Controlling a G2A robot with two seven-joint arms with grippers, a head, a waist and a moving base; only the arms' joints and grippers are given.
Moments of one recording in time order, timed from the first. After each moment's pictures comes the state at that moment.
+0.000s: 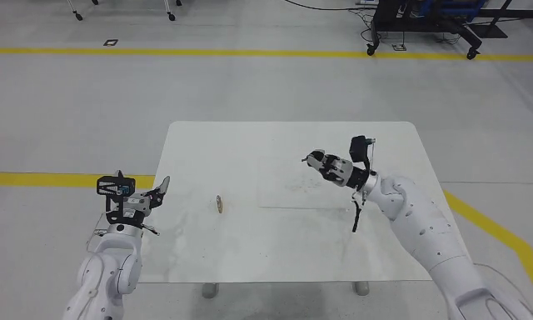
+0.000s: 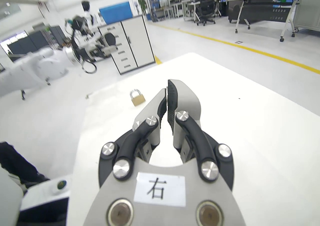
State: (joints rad) left arm 1.73 -1.15 -1.60 -1.80 1.33 0.00 0.00; right arm -1.05 -1.09 1.03 -1.08 -0.71 -1.01 -0.15
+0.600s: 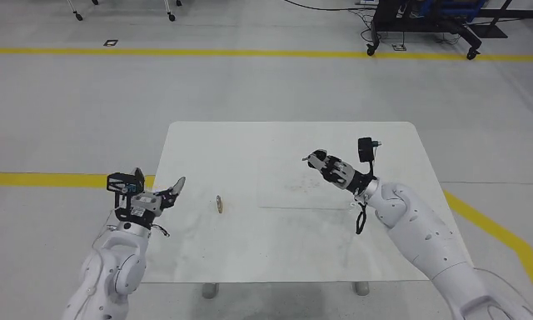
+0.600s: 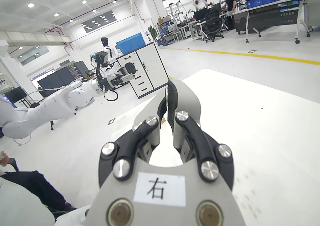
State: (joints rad) left arm 1.70 -1.15 -1.57 -1.83 1.13 -0.22 -0.06; right arm -1.08 -1.07 0.99 -1.10 -0.49 -0.99 -0.09
